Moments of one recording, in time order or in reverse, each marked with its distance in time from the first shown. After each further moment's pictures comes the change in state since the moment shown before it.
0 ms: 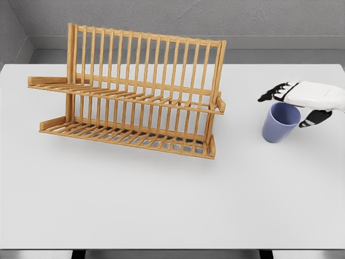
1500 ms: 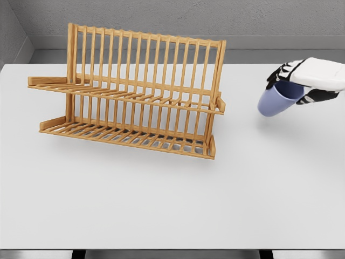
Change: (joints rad) left arm -0.002 0.000 0.000 0.000 0.000 0.000 0.000; right arm -0.038 -0.002 -0.099 -0.065 -0.022 0.000 -0.001
